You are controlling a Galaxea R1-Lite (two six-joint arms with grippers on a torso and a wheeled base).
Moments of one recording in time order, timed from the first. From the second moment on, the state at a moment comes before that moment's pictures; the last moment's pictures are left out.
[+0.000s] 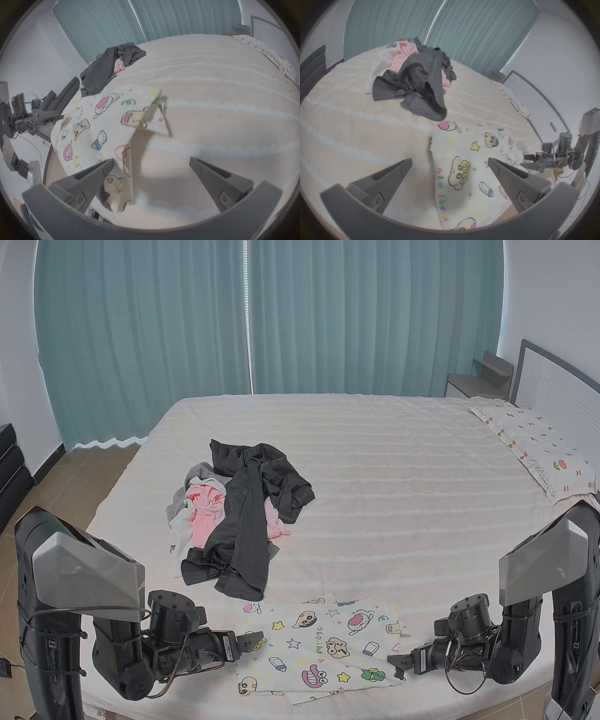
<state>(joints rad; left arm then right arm) -0.45 2.29 -0.21 -1.45 -0.08 -0.49 0.42 2.38 -0.23 -1.32 0.09 0.27</state>
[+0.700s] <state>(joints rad) -0.42 2.13 -0.07 -1.55 -0.11 -0.76 0.40 2.33 -0.44 -1.32 0.26 0.56</state>
